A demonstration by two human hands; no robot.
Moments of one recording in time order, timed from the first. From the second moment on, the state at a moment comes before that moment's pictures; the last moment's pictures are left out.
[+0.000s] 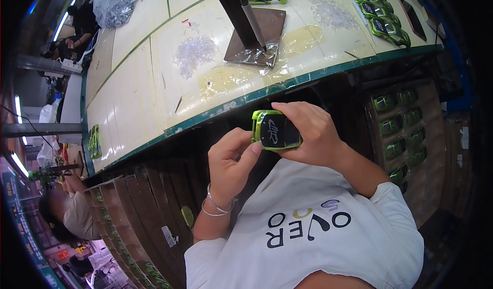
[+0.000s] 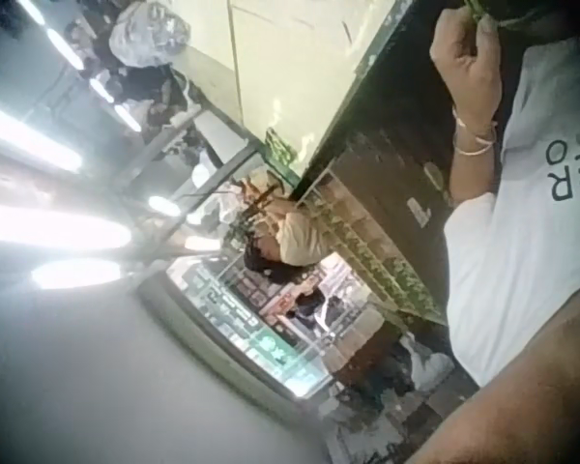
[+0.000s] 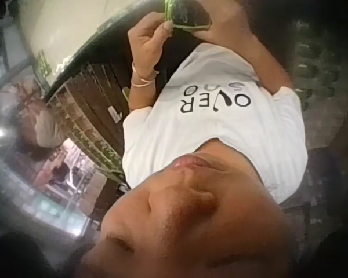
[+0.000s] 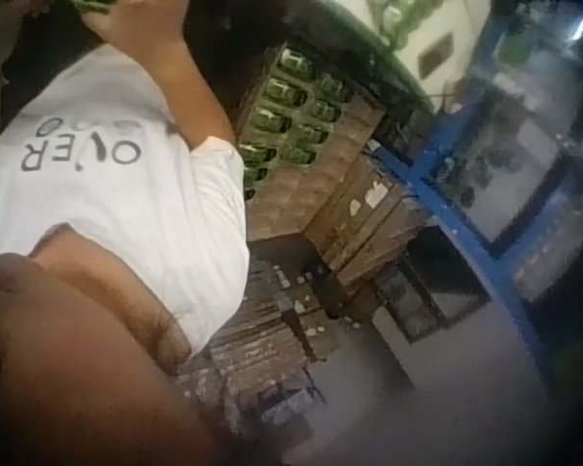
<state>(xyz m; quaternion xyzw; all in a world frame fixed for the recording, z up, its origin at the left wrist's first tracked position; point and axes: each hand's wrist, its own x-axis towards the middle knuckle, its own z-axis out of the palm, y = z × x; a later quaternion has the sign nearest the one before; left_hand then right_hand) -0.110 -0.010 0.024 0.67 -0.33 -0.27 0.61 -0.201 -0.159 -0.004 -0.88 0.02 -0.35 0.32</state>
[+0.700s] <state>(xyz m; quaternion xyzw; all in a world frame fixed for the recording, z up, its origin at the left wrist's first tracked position) -0.115 -0.007 0.025 0.64 -0.27 -0.17 0.70 -0.203 -0.161 -0.006 -0.89 0.04 -0.32 0.33</state>
